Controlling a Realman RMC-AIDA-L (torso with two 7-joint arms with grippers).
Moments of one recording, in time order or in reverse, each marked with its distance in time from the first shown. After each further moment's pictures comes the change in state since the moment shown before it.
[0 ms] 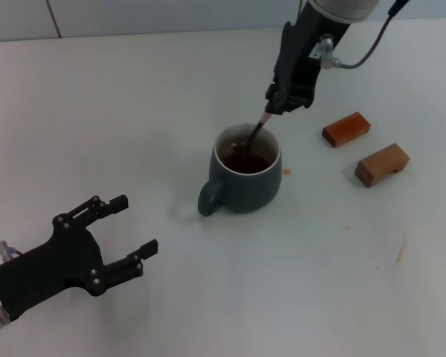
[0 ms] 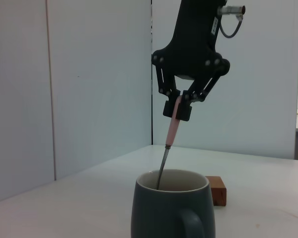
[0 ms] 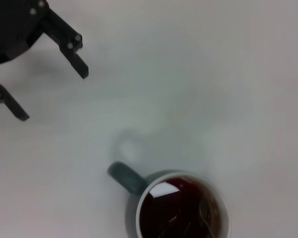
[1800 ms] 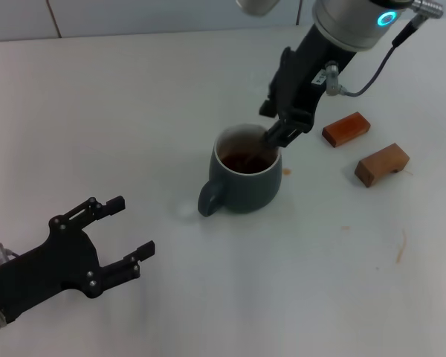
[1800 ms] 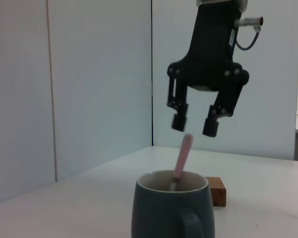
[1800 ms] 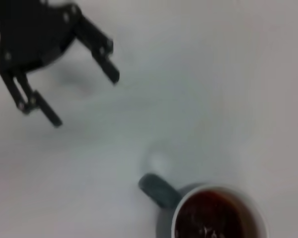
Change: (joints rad) left arm 0.009 0.001 0.000 0.007 -0.002 0.012 0.000; right arm -0.119 0.008 -0.044 -0.114 0.108 -0.010 0.011
